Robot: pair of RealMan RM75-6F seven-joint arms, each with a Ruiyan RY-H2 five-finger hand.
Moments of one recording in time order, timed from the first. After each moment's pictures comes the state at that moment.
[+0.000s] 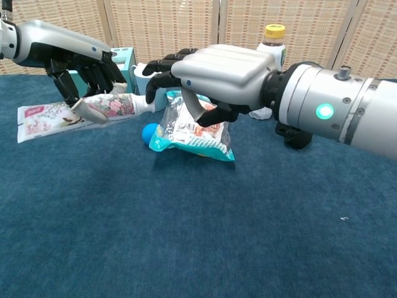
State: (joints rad) left arm -0.98 -1.01 -0.18 -1.71 1.38 0.45 -0.42; right arm 0.88 -1.52 0.17 -1.70 -1.35 0.95 -0.59
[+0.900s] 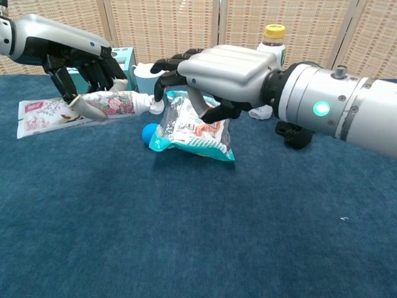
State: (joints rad) left arm -0.98 -0.99 -0.15 -1.71 1.47 0.48 -0.54; right arm 0.89 -1.53 0.17 -1.66 -1.33 0.96 -0.57
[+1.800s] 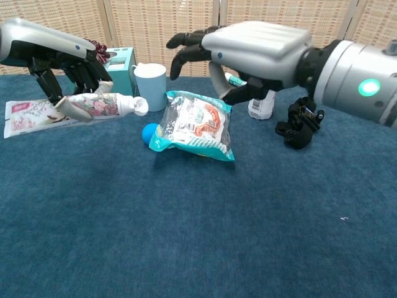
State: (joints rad) left arm -0.98 -0.99 -0.09 -1.65 1.51 0.52 -0.58; right arm 0.83 -1.40 0.14 -1.77 -1.40 1.05 -0.50
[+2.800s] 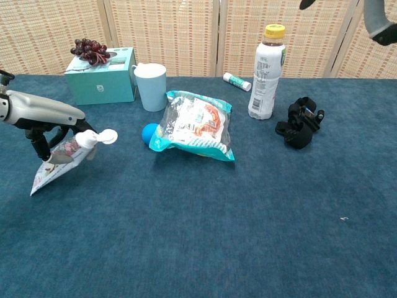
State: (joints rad) left arm -0.93 -1.21 0.01 -1.43 1.39 0.51 -0.14; right arm 0.56 -1.07 0.08 -1.91 -1.58 1.32 -0.42
